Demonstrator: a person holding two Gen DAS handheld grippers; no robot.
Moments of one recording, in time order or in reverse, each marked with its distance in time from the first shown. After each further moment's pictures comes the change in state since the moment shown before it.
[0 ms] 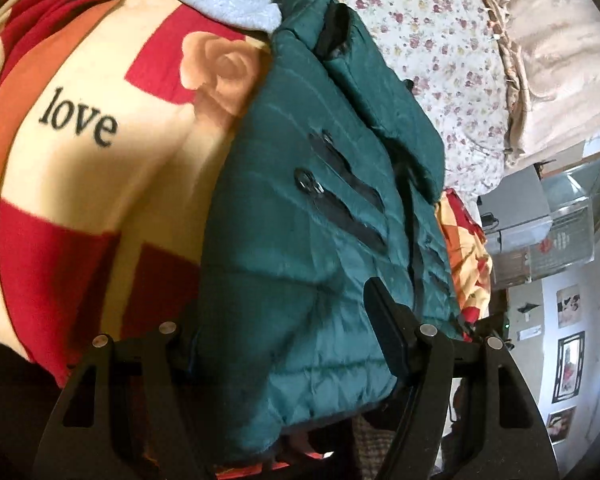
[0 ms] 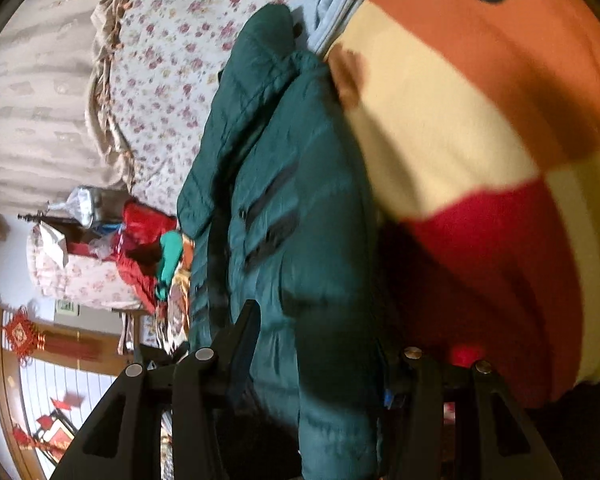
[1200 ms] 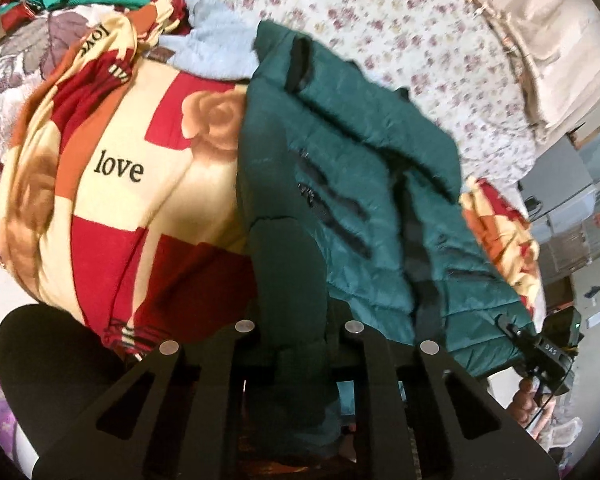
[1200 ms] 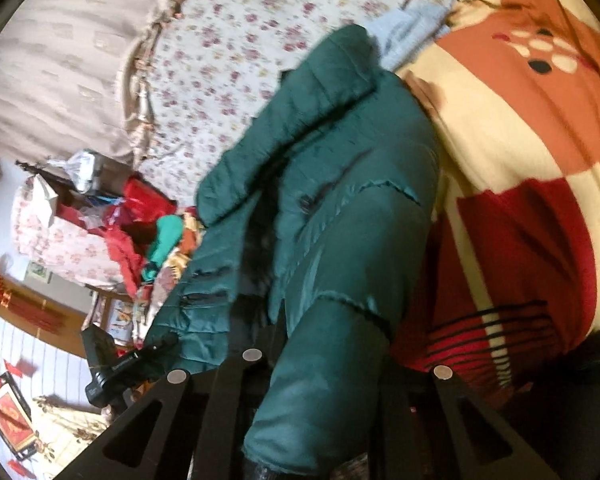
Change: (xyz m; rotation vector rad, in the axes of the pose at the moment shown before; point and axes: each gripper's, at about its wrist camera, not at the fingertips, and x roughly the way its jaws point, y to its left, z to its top) left arm -0.043 -0.066 -0.037 0.142 -0.126 0.246; right arm -0.017 0.081 -0.047 -0.195 -0.120 -0.081
